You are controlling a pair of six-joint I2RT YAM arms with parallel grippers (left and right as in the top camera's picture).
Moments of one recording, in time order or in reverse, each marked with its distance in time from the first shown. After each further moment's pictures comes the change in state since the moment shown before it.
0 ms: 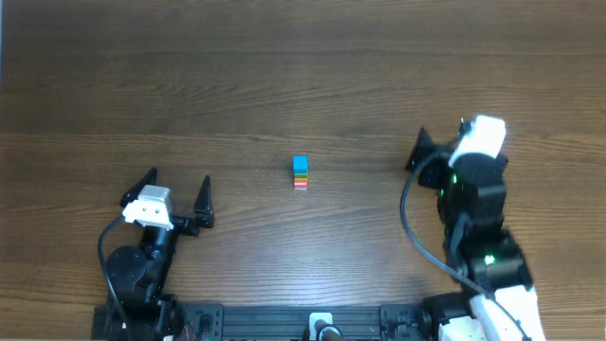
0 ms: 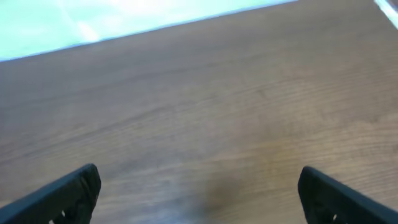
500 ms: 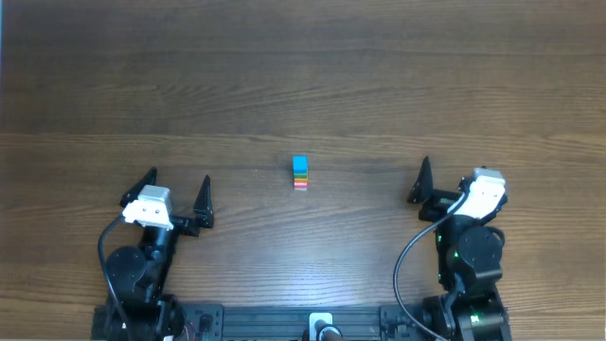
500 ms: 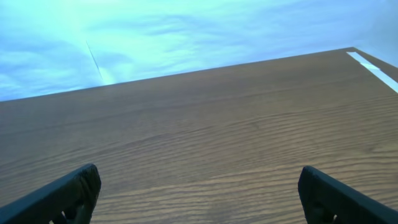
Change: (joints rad) left arm 0.000 -0.001 0.000 0.000 0.000 0.000; right arm -0.010 -0.488 -0.406 0.229 -0.005 -0.111
